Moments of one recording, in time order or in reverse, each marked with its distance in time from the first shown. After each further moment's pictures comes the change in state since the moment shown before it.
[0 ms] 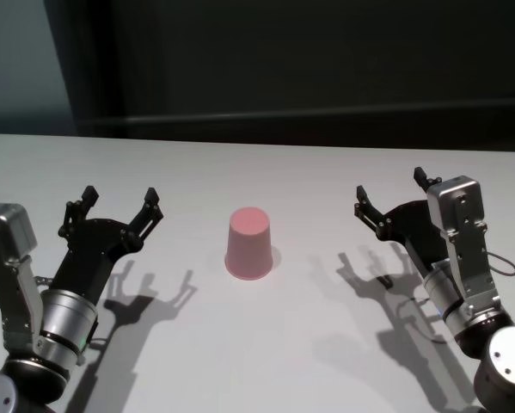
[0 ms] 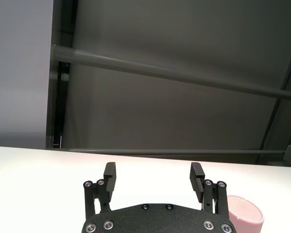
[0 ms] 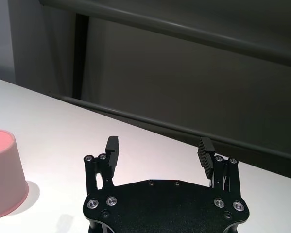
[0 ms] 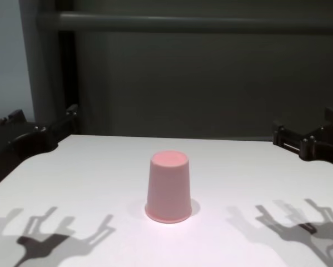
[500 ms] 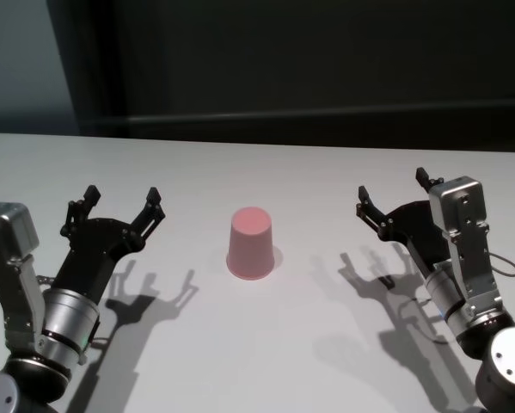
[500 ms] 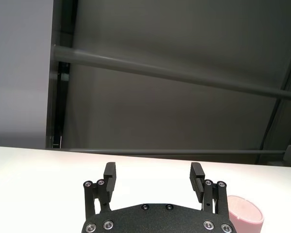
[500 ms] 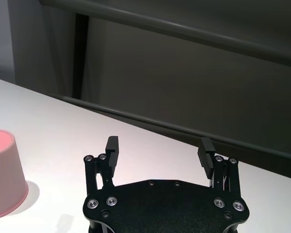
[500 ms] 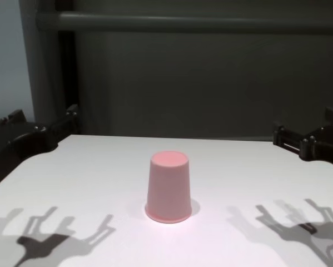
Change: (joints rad) left arm 0.000 0.000 0.000 0.000 0.000 0.000 0.000; right arm 0.000 0.000 0.000 0.001 0.000 0.000 0.000
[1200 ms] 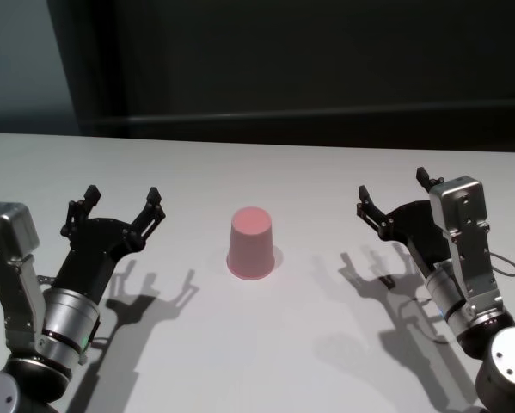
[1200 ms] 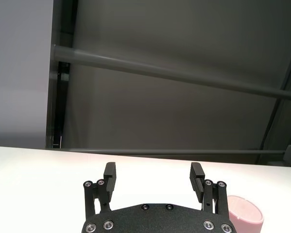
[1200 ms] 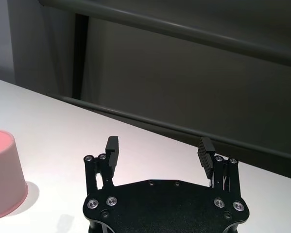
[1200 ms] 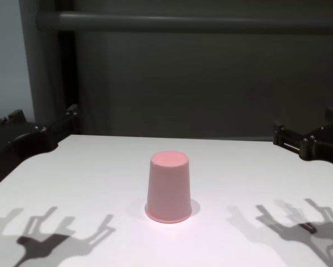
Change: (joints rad) left arm 0.000 0.000 0.000 0.000 0.000 0.000 0.000; right arm 0.001 -0.001 0.001 0.001 0.000 -0.001 0.001
